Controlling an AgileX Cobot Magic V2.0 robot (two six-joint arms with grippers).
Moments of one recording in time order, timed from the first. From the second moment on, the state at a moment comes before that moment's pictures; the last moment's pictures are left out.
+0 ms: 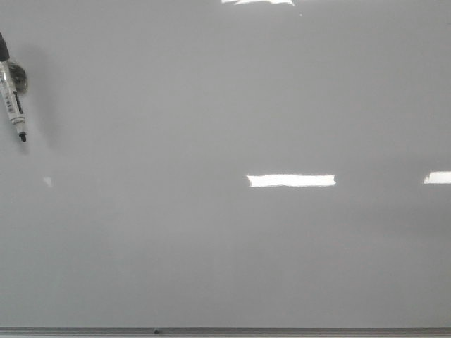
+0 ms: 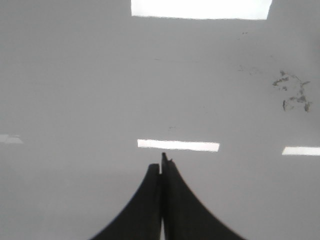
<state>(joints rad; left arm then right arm) -0.05 -0.01 0.01 -0.04 0.05 0.02 -0.02 -0.01 0.03 0.08 -0.01 -0.08</state>
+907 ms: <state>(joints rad) -0.05 -0.01 0.01 -0.01 0.05 0.02 -0.02 -0.01 0.03 0.08 -0.01 -0.08</state>
